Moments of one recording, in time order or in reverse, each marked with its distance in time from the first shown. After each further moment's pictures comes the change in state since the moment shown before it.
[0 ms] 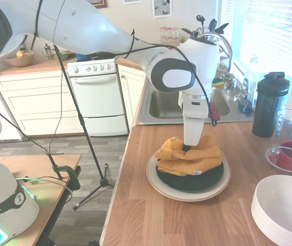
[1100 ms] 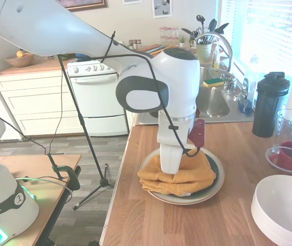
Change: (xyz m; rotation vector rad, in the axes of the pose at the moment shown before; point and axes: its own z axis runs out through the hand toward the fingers) arm 0.054 0.081 0.005 0.049 -0.053 0.086
